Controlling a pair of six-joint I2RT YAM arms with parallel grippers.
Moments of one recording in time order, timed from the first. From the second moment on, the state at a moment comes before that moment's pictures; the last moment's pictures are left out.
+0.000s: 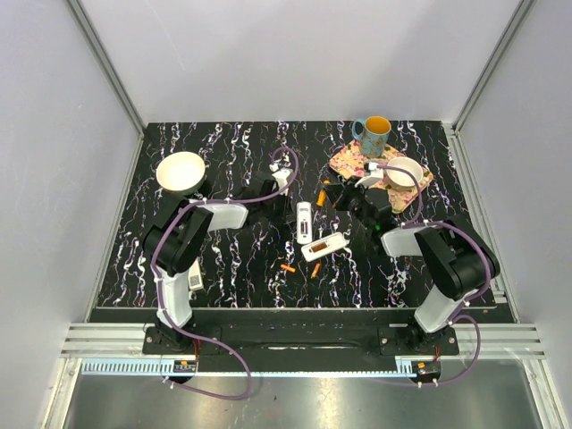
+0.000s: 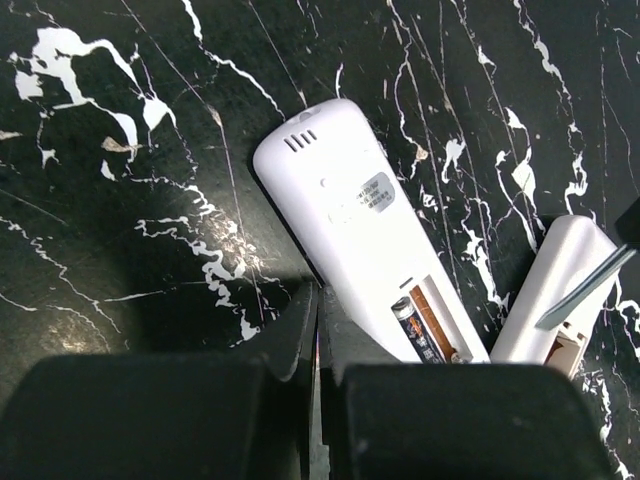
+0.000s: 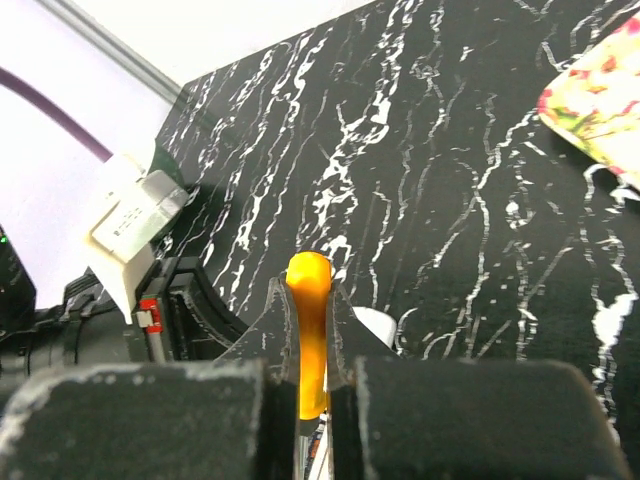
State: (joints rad) left arm -0.54 1.94 1.05 0.16 0.33 -0.29; right arm 0.42 1.68 0.60 0.99 -0.07 0.63
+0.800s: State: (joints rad) left arm -0.65 1.87 0.94 0.21 0.33 -0.40; right arm 0.53 1.77 0.60 1.12 0.12 0.59
